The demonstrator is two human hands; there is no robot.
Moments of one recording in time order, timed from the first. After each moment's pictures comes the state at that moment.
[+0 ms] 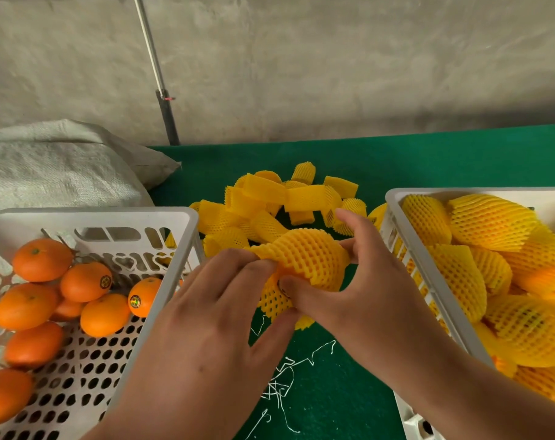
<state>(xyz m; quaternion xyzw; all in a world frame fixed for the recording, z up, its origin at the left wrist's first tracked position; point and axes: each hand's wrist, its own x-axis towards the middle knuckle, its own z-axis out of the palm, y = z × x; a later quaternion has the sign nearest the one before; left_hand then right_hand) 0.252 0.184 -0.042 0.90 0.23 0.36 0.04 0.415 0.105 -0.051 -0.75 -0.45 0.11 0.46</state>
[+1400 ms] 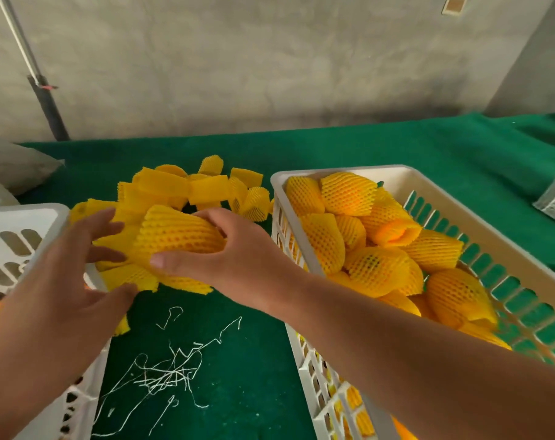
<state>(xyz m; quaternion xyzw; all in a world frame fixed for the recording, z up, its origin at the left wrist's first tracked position) 0.229 0.280 -0.110 0.88 0.25 0.33 0.24 0.441 0.106 -0.057 -0.70 -0.48 0.26 0.45</state>
